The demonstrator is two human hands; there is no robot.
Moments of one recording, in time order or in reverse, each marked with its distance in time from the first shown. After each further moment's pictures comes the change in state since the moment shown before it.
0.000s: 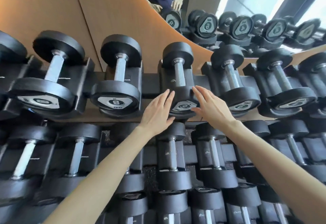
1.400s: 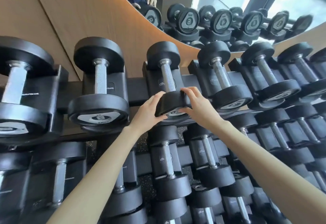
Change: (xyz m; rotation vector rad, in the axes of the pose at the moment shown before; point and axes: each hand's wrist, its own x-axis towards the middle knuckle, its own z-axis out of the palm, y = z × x) left_hand 0.039 -0.037 0.027 -0.633 -0.033 -0.041; right_hand 0.025 -0.015 0.004 0.405 -0.040 0.235
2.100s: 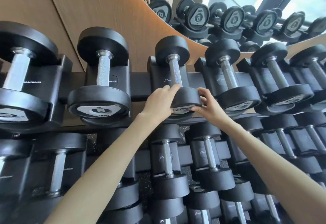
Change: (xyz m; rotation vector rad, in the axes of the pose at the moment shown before) left_hand 0.024 0.049 -0.007 0.420 -0.067 -0.034; right_hand 0.003 0.055 0.016 0.634 -0.076 0.133
